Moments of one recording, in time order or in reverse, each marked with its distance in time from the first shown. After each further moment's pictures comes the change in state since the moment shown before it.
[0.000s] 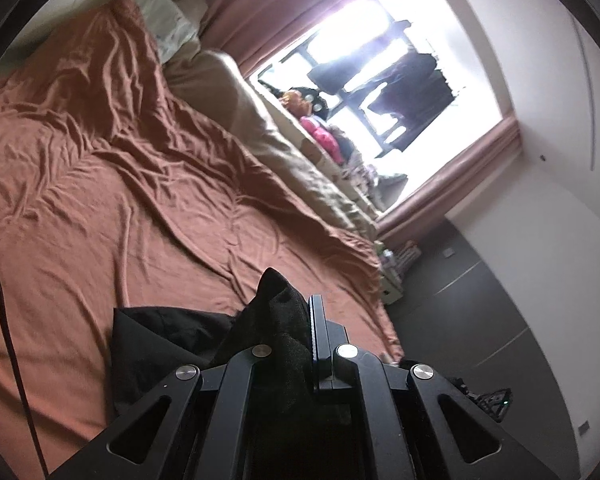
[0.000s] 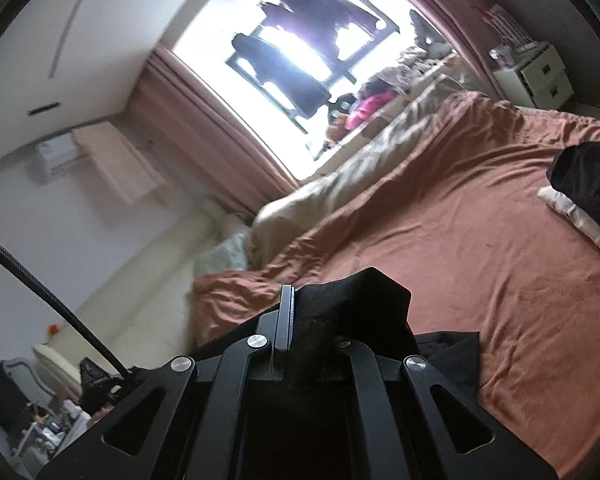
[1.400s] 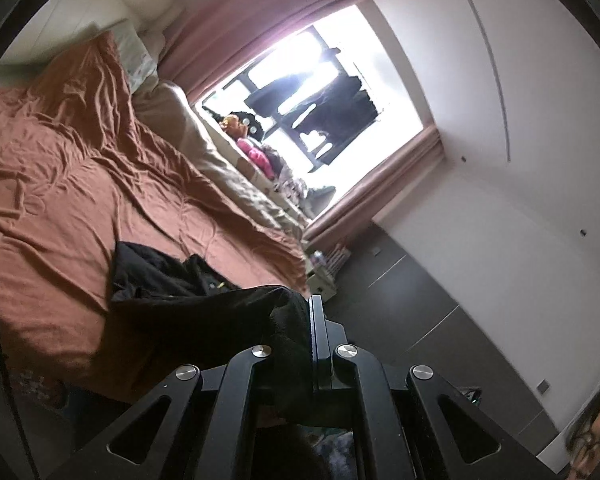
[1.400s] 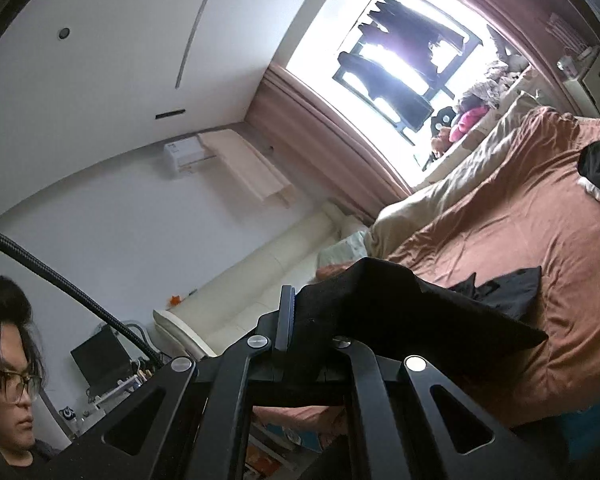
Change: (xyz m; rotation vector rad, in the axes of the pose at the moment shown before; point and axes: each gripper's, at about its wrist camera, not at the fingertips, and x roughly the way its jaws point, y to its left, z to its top) left arm -0.265 -0.059 -0.151 0.062 -0.087 -0.224; right arm -0.185 -0.012 -0.131 -0.042 -0.059 0.417
